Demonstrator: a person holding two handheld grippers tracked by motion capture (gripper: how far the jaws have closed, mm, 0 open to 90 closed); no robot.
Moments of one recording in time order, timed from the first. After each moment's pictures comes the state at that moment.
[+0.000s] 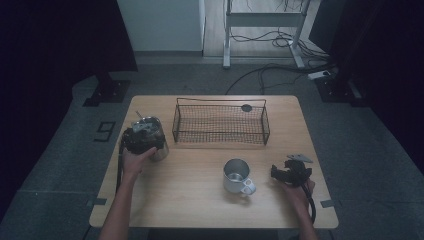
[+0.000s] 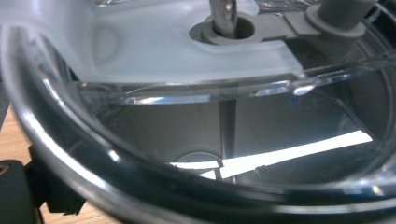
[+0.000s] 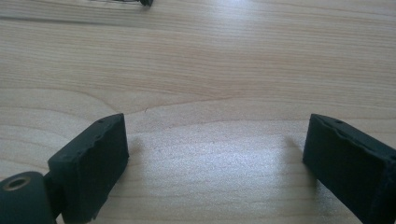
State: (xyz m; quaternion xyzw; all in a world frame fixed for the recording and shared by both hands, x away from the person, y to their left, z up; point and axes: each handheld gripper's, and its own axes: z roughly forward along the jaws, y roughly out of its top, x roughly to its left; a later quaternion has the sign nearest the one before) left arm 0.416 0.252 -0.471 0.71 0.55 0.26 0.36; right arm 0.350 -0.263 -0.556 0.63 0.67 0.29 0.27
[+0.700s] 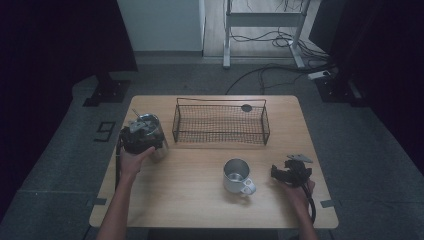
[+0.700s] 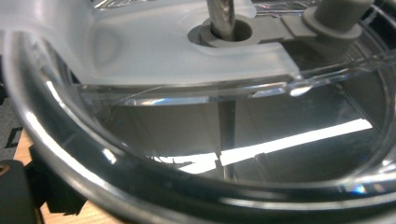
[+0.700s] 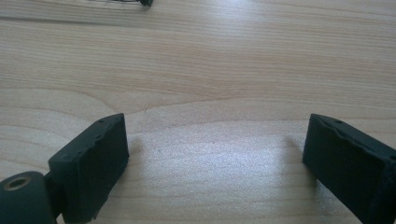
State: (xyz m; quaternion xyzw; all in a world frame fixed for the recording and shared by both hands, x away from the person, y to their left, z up) left arm 0.402 0.249 -0.447 0.71 0.53 0.28 0.38; right arm 0.350 -0.263 -0.556 0.63 0.67 0.29 0.27
